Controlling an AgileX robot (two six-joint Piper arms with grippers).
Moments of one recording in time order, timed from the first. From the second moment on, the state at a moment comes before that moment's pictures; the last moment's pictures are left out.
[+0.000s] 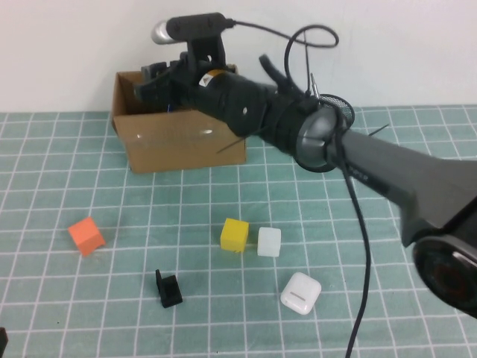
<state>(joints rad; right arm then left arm) 0.68 2.23 -2.13 0.45 0.07 -0.27 -0.16 -0.01 0.03 -0.05 0.35 0.12</state>
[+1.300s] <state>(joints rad) 0.62 1.52 -2.06 -0.33 1.30 -0.01 -0.16 -0.01 0.03 -0.05 0.35 0.12</state>
